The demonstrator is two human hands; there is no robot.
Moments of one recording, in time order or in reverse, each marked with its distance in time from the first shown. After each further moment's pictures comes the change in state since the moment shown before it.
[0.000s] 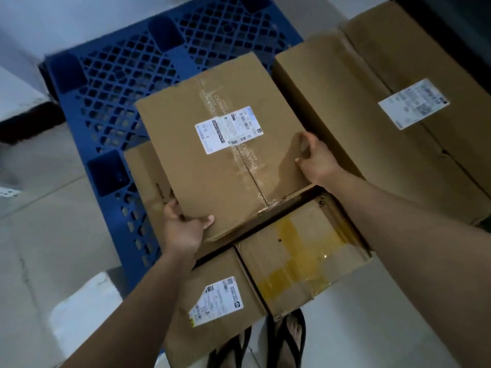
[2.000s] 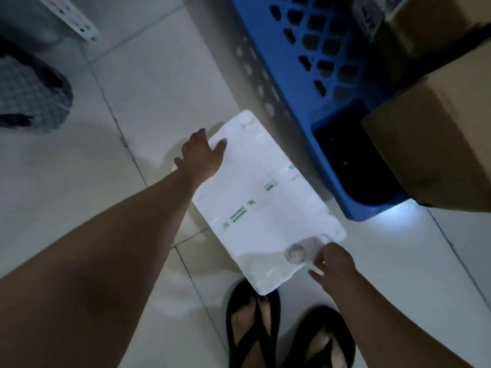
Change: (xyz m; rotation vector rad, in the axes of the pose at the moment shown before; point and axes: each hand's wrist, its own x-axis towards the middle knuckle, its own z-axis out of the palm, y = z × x) left_hand 0.255 -0.349 -0.370 0.973 0.006 0.258; right_hand -0.354 0.046 0.658 0.872 -0.078 1.174
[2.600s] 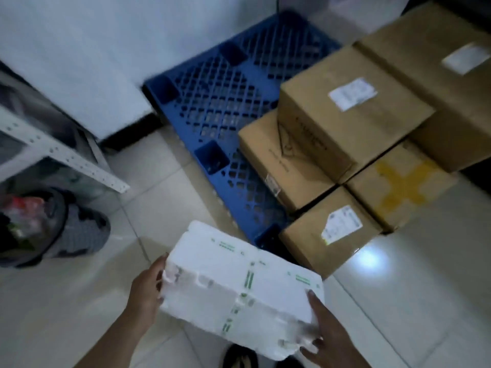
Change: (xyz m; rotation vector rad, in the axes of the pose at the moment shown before) left_hand -0.201 0.061 -0.284 -1.008 -0.185 -0.407; right_hand -0.336 -0.085 -0.166 0.308 -0.419 0.025
